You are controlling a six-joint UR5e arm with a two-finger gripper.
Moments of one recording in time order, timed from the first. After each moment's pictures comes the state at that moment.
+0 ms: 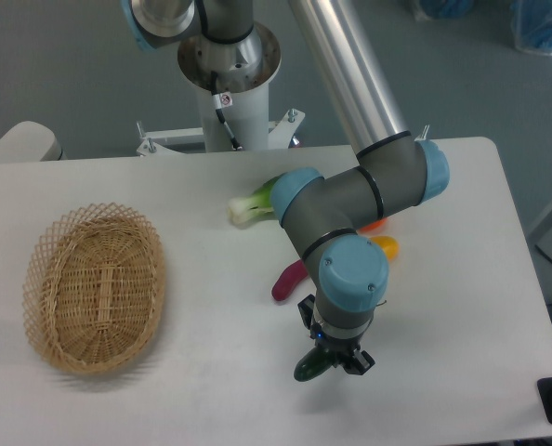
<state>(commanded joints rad) 2.43 -2.23 -1.28 -1.17 1.56 1.31</state>
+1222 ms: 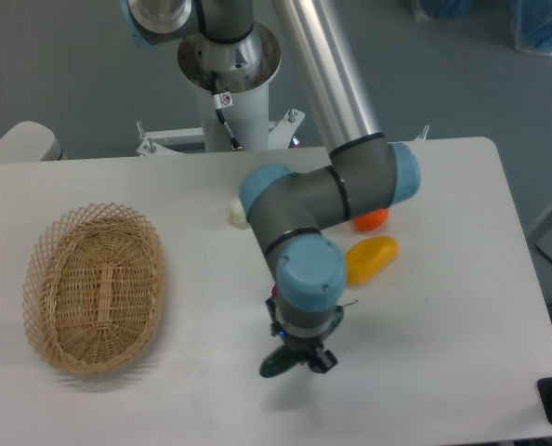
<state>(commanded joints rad) 2.31 -2.15 -1.40 -1.18 1.55 1.26</state>
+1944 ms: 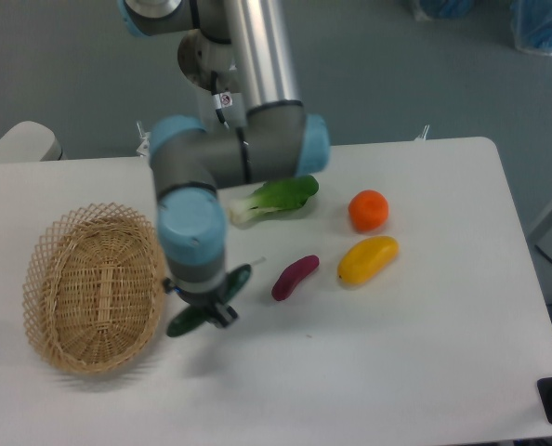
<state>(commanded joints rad) 2.11 -1.97 -1.60 -1.19 1.53 0.92</state>
